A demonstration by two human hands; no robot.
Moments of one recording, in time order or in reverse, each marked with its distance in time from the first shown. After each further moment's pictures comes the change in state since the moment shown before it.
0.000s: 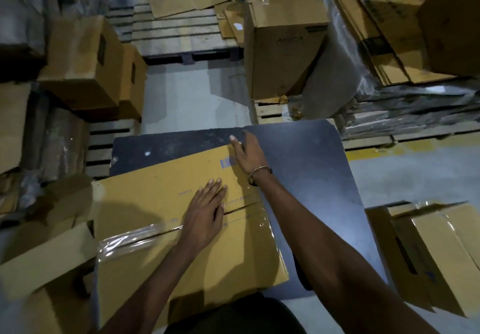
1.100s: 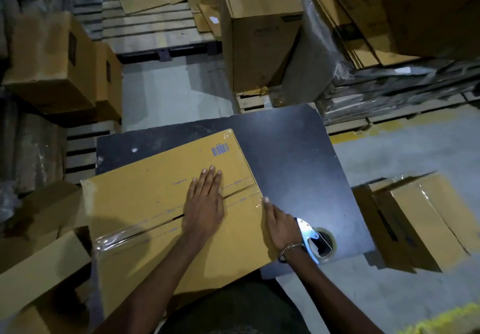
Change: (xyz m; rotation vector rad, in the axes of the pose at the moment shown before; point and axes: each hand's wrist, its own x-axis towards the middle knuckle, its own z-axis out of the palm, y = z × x) left_hand -0.008 0.019 0.004 0.198 -0.064 -0.069; right_hand -0.237 0.078 -0.016 -0.203 0.076 0.332
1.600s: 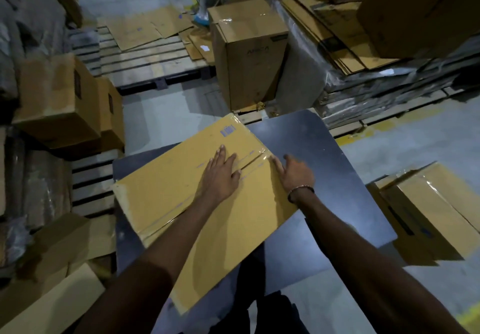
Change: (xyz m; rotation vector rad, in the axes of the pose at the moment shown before) left_hand 0.091 -0.038 -0.037 -0.201 -0.222 0.115; right_hand 0.091 -0.070 -0.020 -0.301 0.357 -0.058
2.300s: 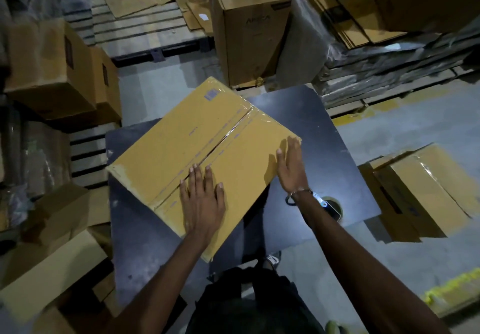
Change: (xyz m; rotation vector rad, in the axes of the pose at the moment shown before) left_hand -0.146 0.028 0.056 0.280 0.264 -0.274; right_hand -0.055 0.049 0.018 0.578 -0.055 -0.042
